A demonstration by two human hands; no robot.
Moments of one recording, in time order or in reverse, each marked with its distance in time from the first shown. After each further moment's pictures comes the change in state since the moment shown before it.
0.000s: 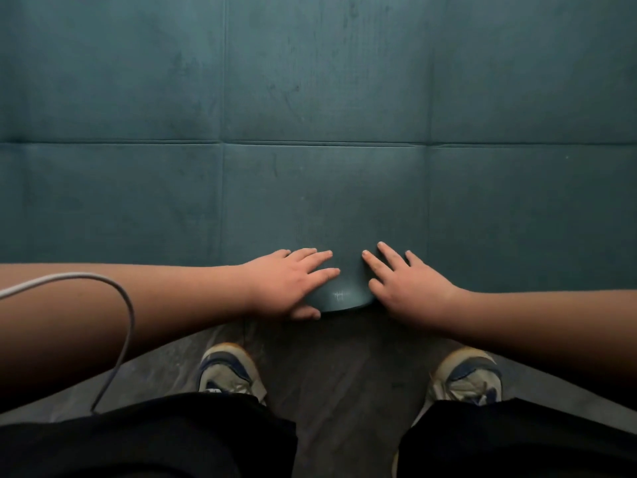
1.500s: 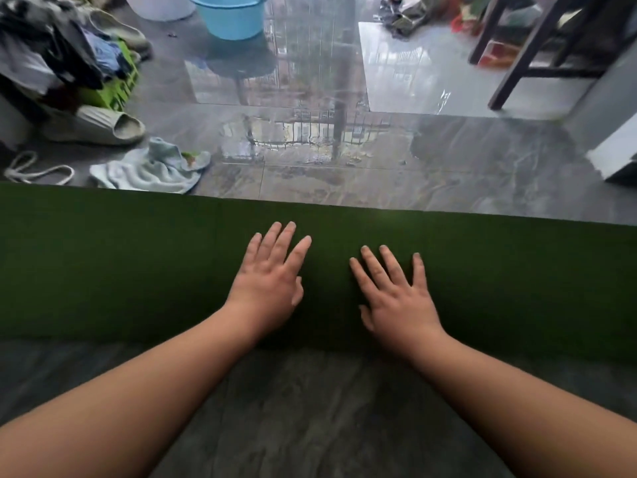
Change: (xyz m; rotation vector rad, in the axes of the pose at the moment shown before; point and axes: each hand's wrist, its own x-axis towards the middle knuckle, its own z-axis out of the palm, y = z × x) left_hand 0.028 -0.126 -0.210 0.102 0.933 -0.590; right_hand 0.040 0.172 -0.177 -0.015 0.681 0.563
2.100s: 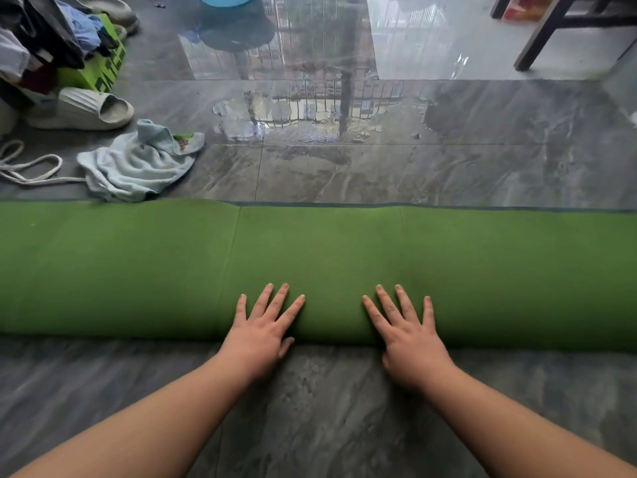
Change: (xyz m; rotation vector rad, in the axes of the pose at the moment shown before) left_hand -0.049 -0.014 0.102 0.057 -0.533 -0.037; right_hand -0.021 -0.004 0.102 0.175 -0.290 0.041
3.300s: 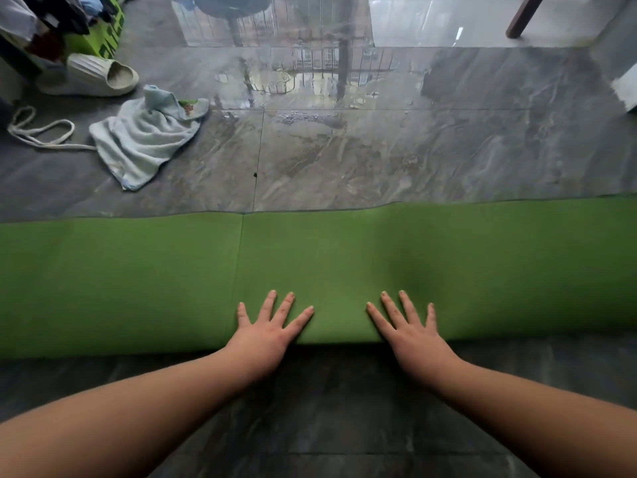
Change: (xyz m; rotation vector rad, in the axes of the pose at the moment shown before) left_hand -0.105 0.040 0.013 0.079 -0.283 0.103; right_hand -0.109 -0.016 0.021 -0.022 -0.240 -0.061
